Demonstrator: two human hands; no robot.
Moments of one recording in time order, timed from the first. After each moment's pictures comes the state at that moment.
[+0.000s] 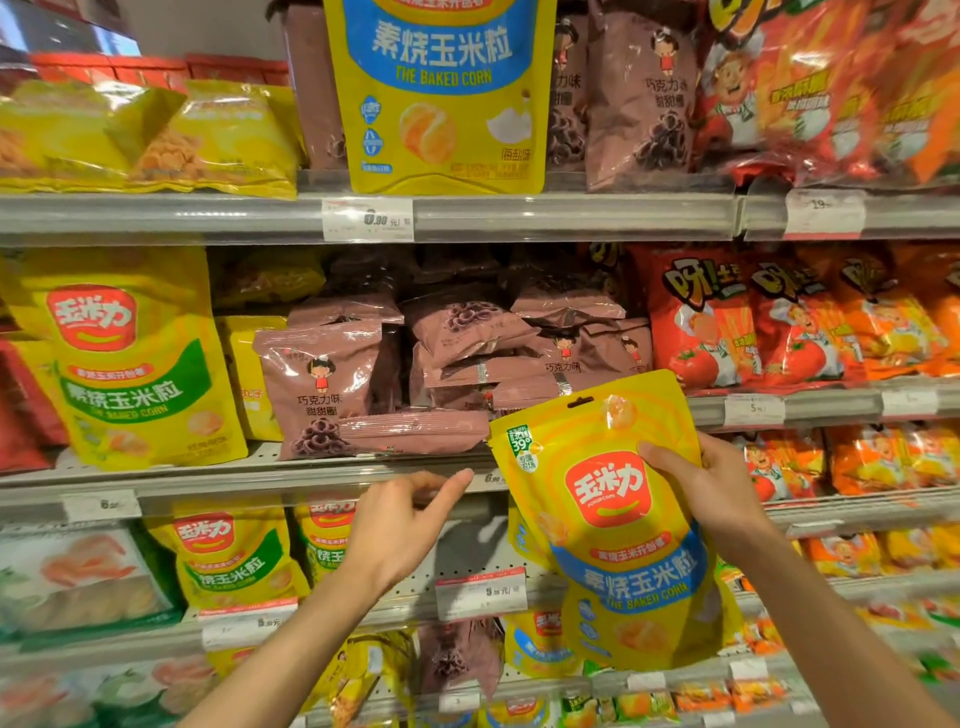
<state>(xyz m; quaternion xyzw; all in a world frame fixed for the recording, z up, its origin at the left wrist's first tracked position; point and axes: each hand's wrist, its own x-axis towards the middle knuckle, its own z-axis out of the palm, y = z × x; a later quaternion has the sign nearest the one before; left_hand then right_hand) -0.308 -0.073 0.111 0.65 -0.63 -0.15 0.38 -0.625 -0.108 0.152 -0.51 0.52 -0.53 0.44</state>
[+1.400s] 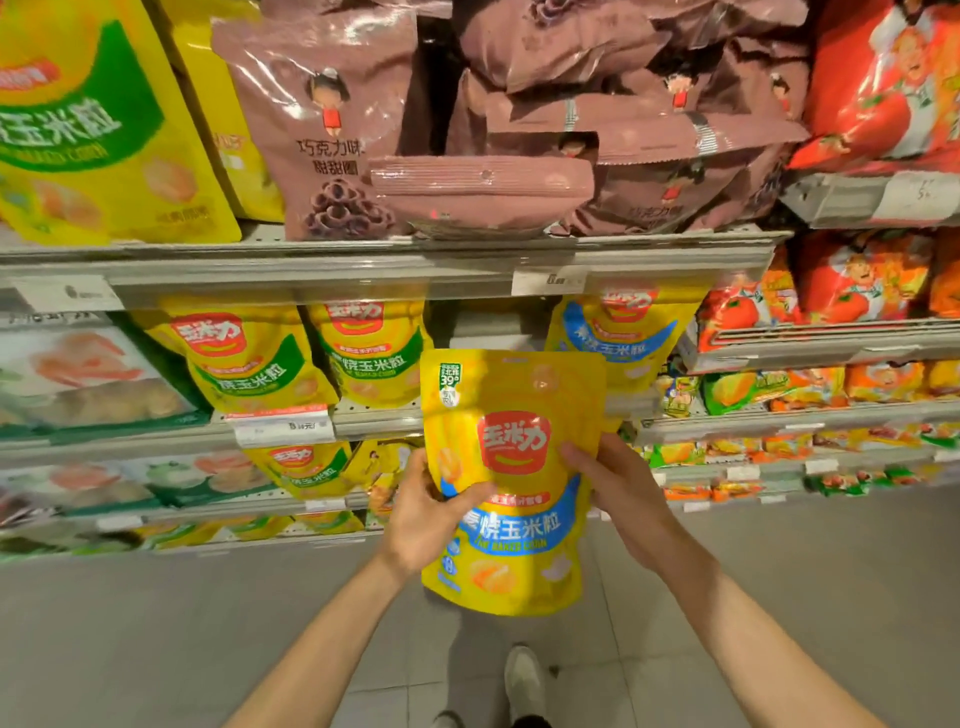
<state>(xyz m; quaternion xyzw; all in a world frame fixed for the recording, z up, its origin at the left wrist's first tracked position) -0.284 0.009 -0.096 0.61 -0.38 -0.53 0.45 -0.512 -0.032 -0.061 -0.42 0.56 -0.40 0.59</state>
